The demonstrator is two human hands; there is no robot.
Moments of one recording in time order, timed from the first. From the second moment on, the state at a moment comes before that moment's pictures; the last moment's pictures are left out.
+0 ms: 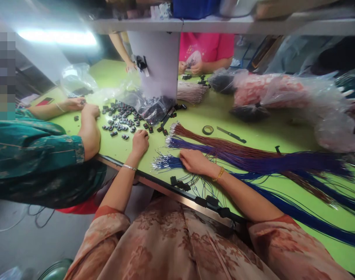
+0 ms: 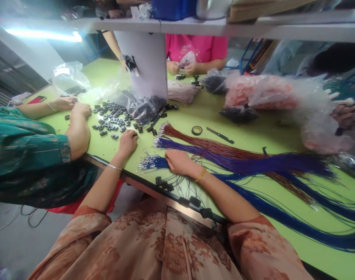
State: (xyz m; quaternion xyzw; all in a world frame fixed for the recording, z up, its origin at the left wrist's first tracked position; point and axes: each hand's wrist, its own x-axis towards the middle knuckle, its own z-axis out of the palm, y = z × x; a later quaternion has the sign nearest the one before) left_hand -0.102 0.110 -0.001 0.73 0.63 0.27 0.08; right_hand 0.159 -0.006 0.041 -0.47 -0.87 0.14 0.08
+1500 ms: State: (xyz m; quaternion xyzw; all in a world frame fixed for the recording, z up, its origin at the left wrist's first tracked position) left_hand -0.035 -0.015 0.013 0.28 0.35 0.46 0.76; right_hand 0.138 -0.015 0.046 -0.50 -0.78 0.27 0.28
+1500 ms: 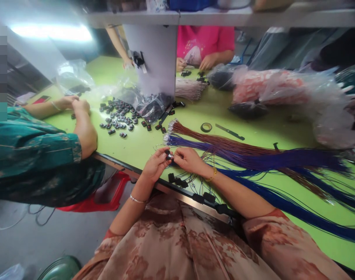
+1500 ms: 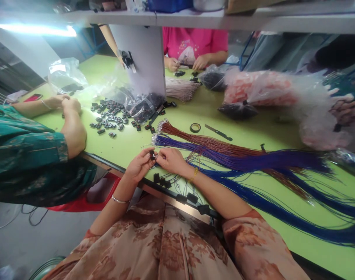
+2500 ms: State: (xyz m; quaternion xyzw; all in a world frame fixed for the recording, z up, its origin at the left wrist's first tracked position) left_hand -0.021 -0.020 0.016 0.35 0.45 0.51 0.65; right_hand 0.150 0.029 0.039 -0.56 -0.79 0.16 0.20
